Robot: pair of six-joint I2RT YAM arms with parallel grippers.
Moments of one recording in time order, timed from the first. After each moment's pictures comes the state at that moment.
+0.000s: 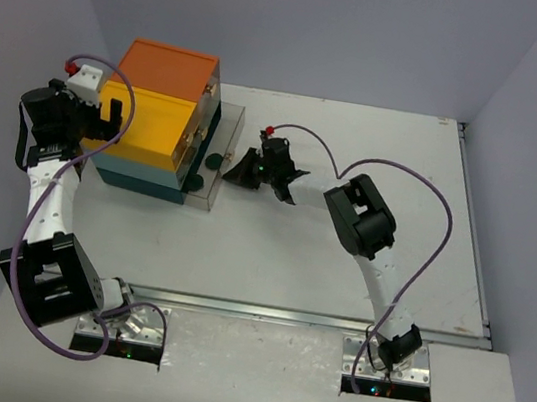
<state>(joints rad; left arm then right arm) 0.50 1.25 0.99 -0.11 0.44 0.37 0.65 2.41 1.55 0.37 -0.35 0.94</state>
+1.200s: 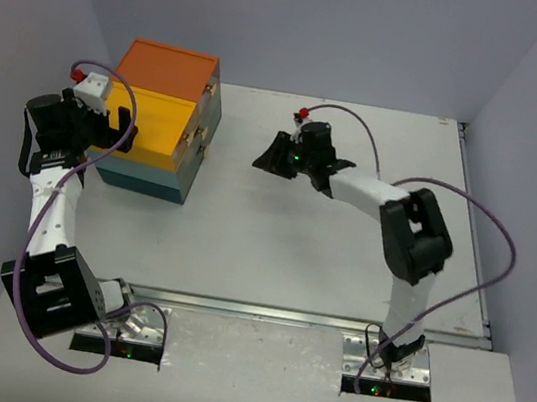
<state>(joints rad) 0.48 1.19 0.95 -0.16 0.58 0.29 0.55 2.06 1.35 0.15 -0.34 0.72</state>
